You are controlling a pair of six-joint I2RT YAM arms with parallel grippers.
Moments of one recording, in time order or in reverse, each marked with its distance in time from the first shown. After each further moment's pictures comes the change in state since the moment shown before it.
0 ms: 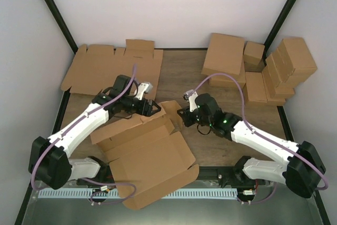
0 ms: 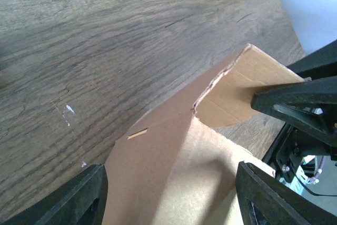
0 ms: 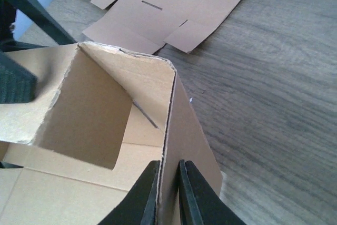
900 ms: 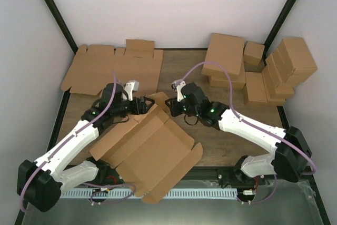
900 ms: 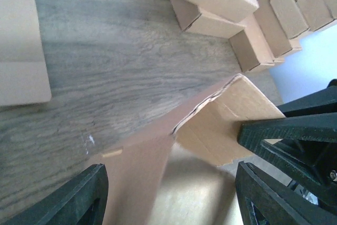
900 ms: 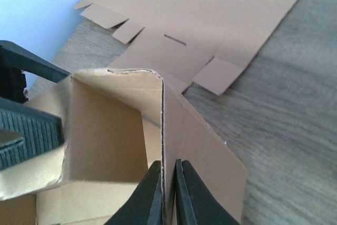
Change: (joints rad) left arm 0.000 -0.249 -0.183 0.243 -0.183 -0.297; right arm 0.064 0.221 0.287 -0.037 0.050 0.068
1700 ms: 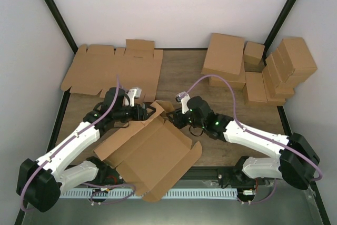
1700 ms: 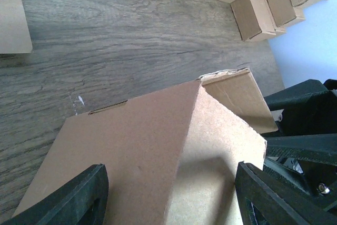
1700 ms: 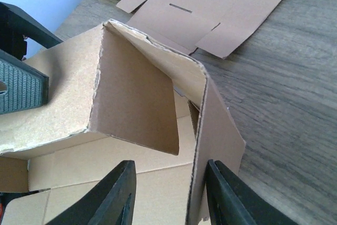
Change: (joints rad) left arm -0.013 -0.003 -0.069 -0.028 0.075 -0.018; right arm 0.024 -0.123 -0.284 0.179 -0.019 0.003
